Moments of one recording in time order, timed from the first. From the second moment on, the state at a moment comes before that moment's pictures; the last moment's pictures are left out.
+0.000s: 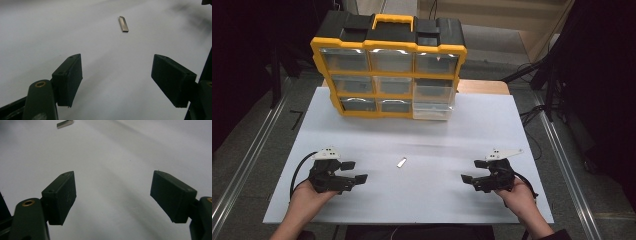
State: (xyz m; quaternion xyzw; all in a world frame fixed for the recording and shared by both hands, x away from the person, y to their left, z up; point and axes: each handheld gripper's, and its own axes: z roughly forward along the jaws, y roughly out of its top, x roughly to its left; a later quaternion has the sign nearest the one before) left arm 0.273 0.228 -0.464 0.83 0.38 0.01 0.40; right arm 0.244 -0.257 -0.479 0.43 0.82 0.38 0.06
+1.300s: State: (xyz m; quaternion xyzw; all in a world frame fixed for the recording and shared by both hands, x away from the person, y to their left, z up) left arm 0.295 0.187 -0.446 0.85 0.33 0.01 0.42; right arm 0.235 -0.265 -0.482 0.43 0.82 0.38 0.07
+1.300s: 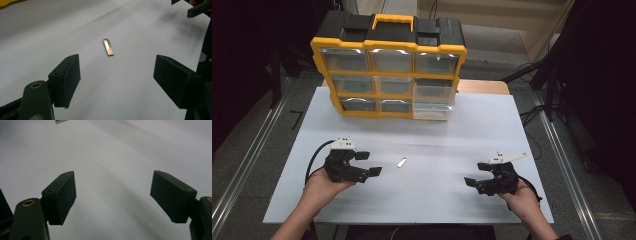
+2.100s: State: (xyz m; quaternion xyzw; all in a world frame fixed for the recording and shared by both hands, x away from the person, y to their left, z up) left arm 0.319 0.162 -0.442 0.85 0.32 0.00 0.41; right arm 0.236 -0.264 -0.482 0.43 0.82 0.38 0.07
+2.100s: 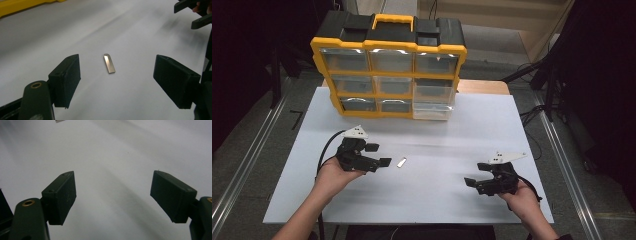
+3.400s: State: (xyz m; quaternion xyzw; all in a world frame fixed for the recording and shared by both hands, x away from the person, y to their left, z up) left arm 0.345 0.108 -0.455 0.87 0.31 0.02 0.38; right arm 0.236 -0.263 -0.483 0.43 0.82 0.37 0.07
